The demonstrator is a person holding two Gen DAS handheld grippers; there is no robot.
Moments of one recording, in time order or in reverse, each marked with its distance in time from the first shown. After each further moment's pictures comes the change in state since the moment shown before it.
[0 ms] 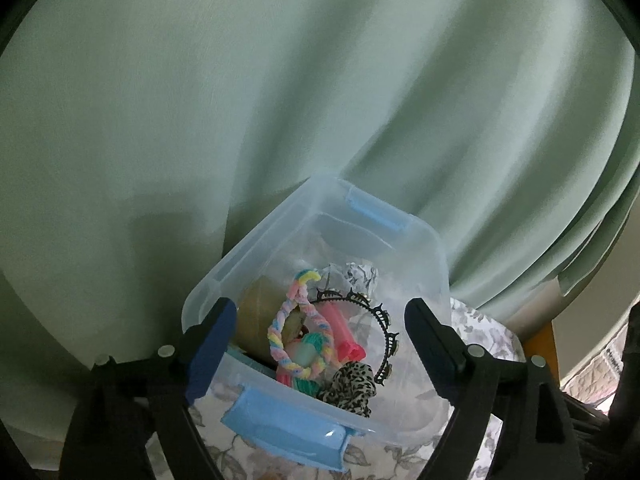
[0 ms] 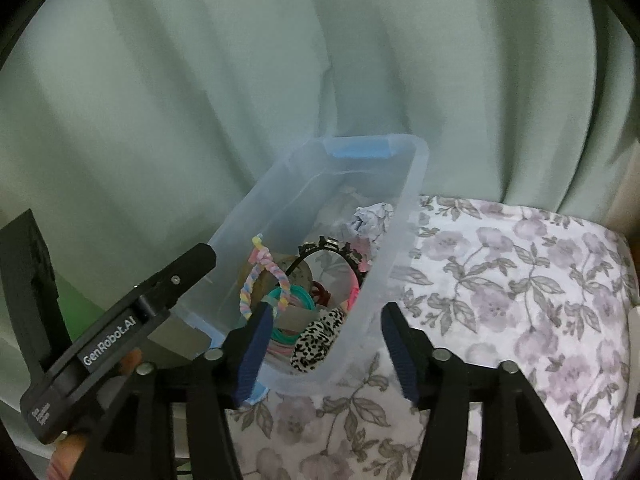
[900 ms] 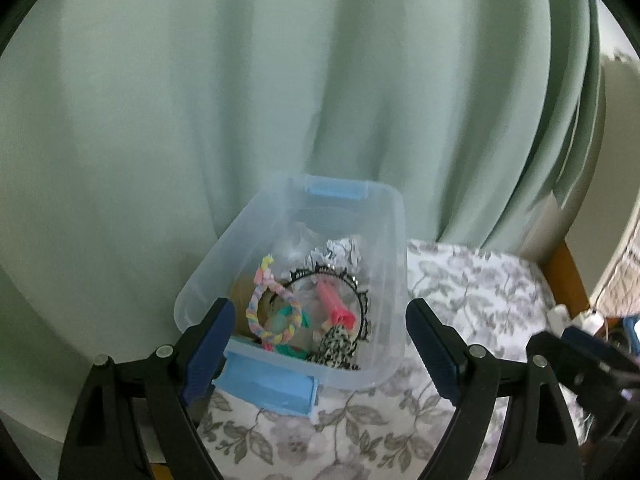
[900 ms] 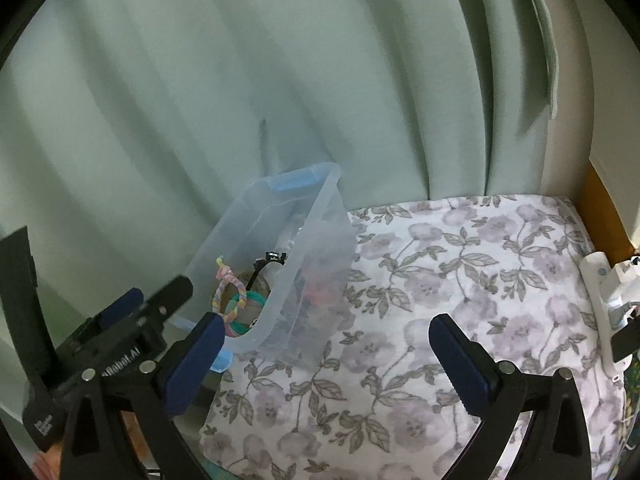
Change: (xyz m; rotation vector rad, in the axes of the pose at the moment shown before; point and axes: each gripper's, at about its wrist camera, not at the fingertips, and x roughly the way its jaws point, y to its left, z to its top) left arm -0.040 -0.083 -0.021 0.320 0.043 0.113; right arm -0.076 -0.056 -0.025 0.147 -0.117 -0.057
